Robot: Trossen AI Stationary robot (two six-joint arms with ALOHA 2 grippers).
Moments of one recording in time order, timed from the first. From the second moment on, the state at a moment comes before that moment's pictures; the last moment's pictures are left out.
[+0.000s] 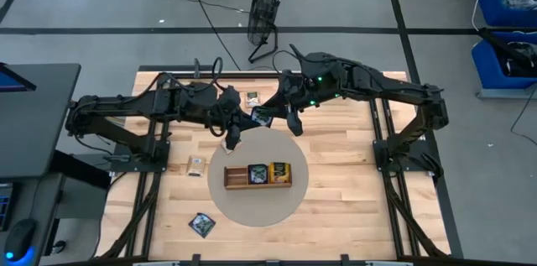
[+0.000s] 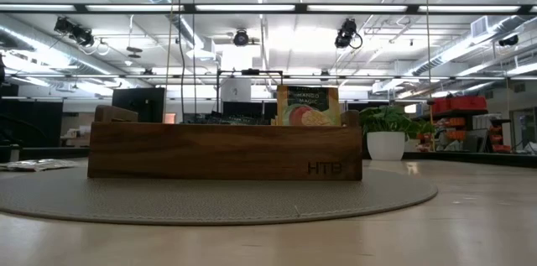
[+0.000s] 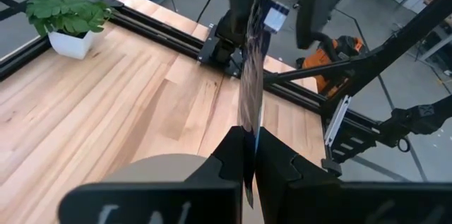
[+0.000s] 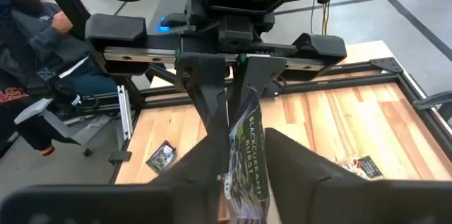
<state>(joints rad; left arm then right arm) 0.00 1.29 1.35 -0.44 -0.03 -0.43 -0.09 1.62 1.85 -0.66 -0.24 0.11</state>
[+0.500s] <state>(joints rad) 0.01 1.29 1.35 -0.46 -0.06 -0.46 -0.09 1.61 1.85 -0.68 -0.20 0.09</state>
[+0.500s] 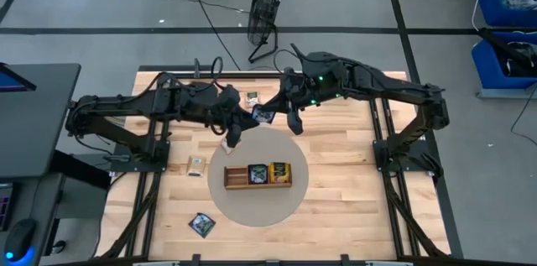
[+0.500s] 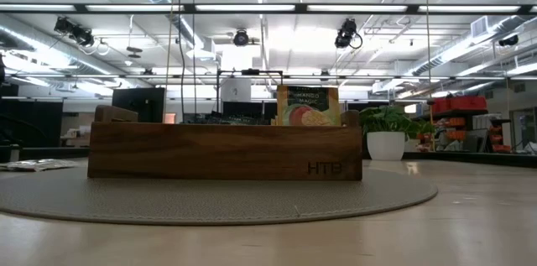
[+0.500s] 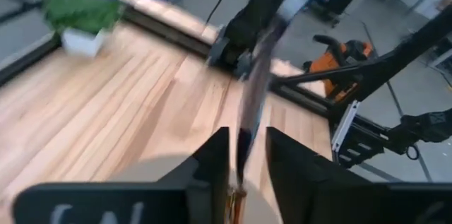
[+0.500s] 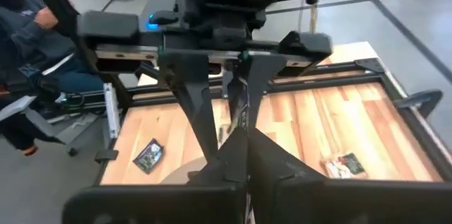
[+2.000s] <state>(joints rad) -0.03 0.88 1.35 -0.62 -0.25 -0.32 0.11 1.64 1.25 -0.20 0.01 0.13</state>
